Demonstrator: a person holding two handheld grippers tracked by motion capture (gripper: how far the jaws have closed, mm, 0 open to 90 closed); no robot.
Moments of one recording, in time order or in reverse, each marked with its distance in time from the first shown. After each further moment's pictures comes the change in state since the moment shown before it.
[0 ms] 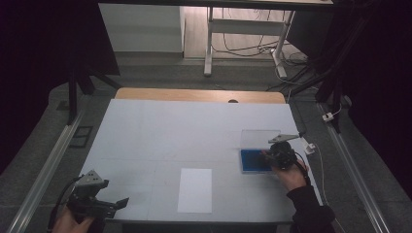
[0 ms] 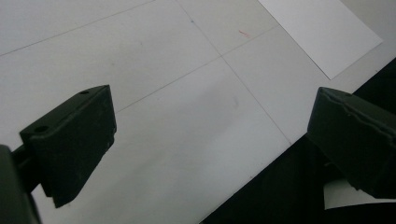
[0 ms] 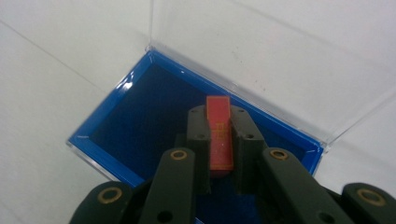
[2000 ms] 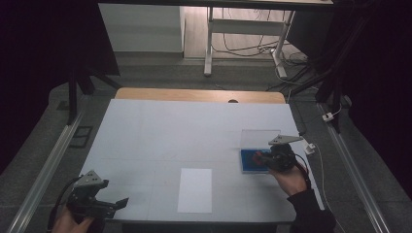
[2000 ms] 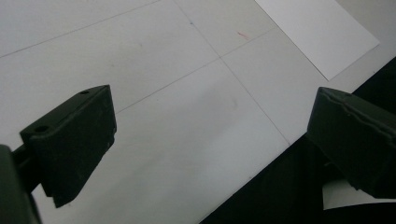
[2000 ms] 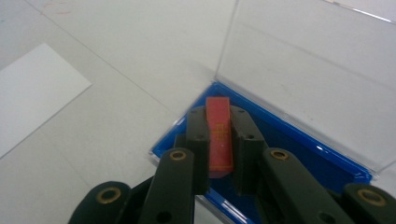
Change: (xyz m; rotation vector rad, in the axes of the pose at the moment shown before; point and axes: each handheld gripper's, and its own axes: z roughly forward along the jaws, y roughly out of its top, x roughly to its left) left arm 0.000 -0.001 -0.001 -0.007 -0.004 0.000; right arm 0.018 0.006 -0.025 -0.113 0.157 0.014
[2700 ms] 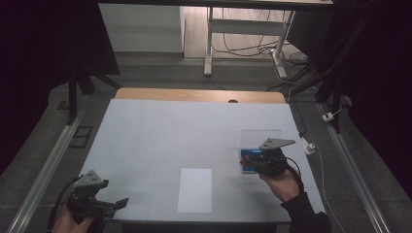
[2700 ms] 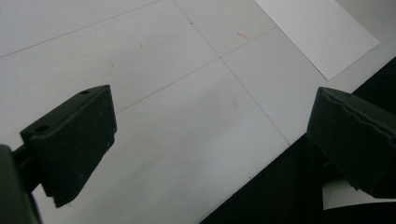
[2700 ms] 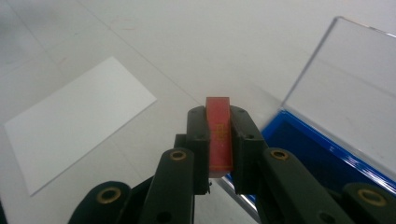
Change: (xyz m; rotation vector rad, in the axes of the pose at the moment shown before) left arm 0.000 0.000 0.000 -0.001 -0.001 -0.001; right arm 0.039 0.012 -0.003 -0.048 0.112 -0.061
